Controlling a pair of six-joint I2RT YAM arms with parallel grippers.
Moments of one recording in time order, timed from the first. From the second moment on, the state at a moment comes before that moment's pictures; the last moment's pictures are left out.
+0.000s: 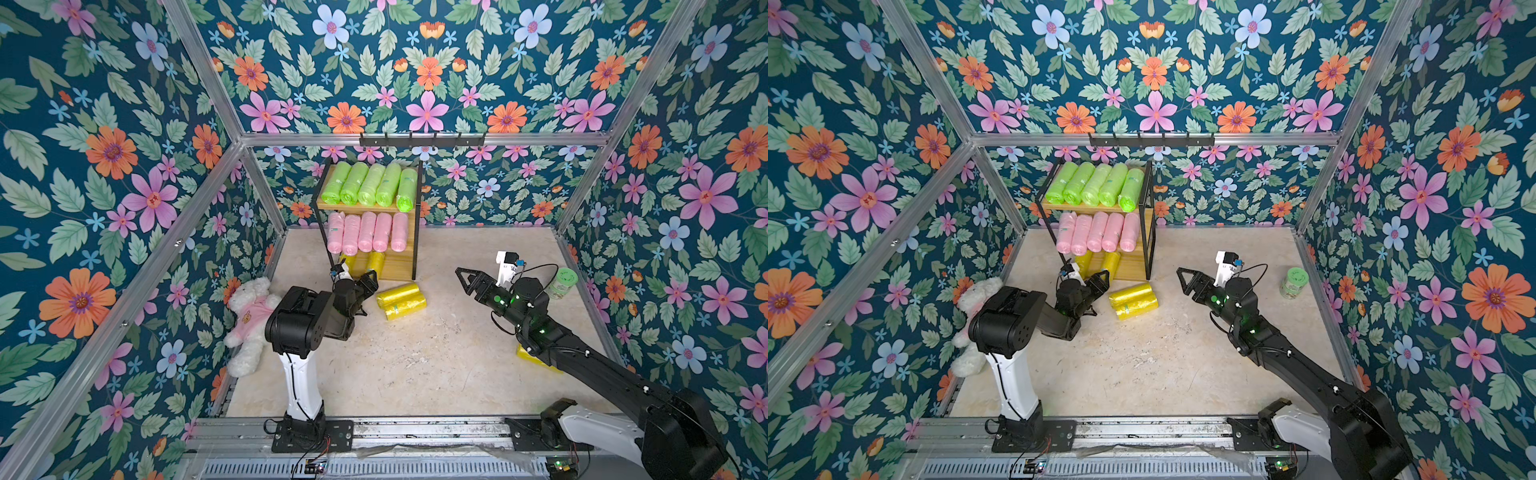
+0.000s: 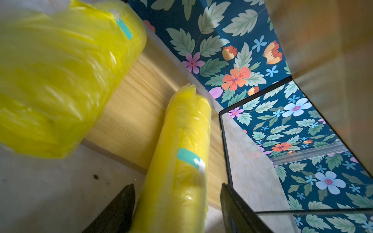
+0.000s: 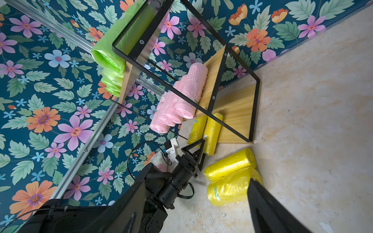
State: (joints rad) left arm -0.26 1.99 0.66 1.05 0.06 -0.83; right arm 0.54 1.12 0.63 0.37 -0.17 0.90
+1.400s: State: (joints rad) left arm -0.20 1.98 0.69 1.00 -0.01 -0.83; right arm 0.54 1.12 0.62 0.37 -0.17 0.90
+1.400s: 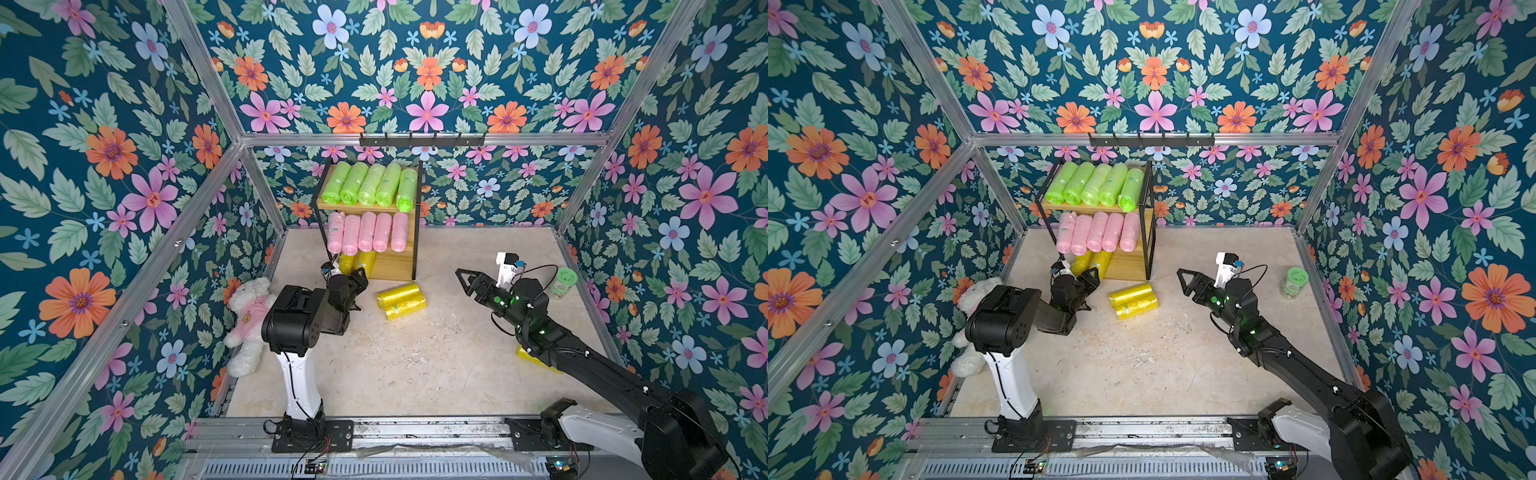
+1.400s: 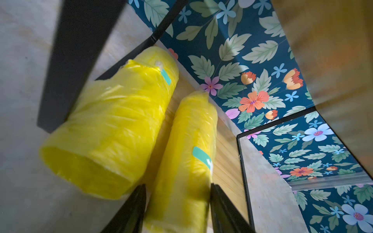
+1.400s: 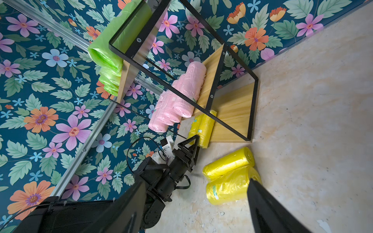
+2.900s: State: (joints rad) left arm -0.21 1.80 0.48 1.01 -0.05 -0.91; right arm 0.55 1.17 0.61 0.38 -0.18 0.90
